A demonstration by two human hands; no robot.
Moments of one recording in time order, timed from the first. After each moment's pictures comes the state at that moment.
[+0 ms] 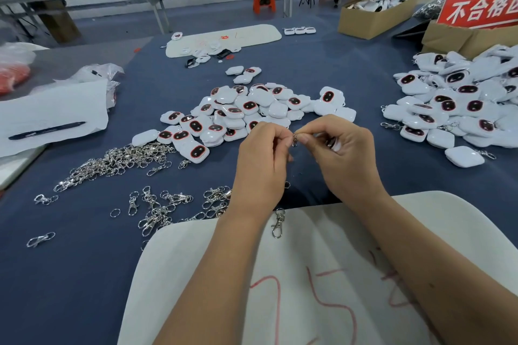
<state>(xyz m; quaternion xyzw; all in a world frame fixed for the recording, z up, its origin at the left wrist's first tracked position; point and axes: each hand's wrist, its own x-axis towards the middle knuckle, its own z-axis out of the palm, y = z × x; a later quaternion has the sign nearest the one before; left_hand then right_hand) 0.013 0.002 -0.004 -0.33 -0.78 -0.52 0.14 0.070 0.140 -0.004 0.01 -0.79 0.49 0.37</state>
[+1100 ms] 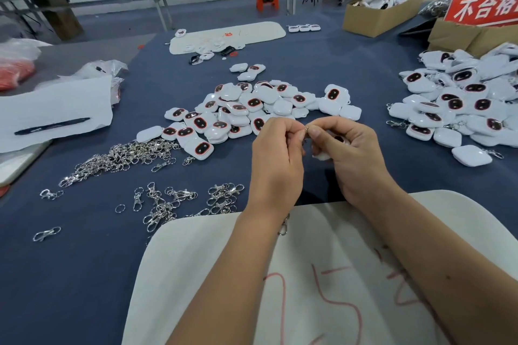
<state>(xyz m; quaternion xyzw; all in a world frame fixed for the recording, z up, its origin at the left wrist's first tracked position) 0.025 0.014 -0.004 -0.30 -0.74 -0.59 0.13 0.064 0.147 -0.017 -0.04 -0.66 0.70 0.27</state>
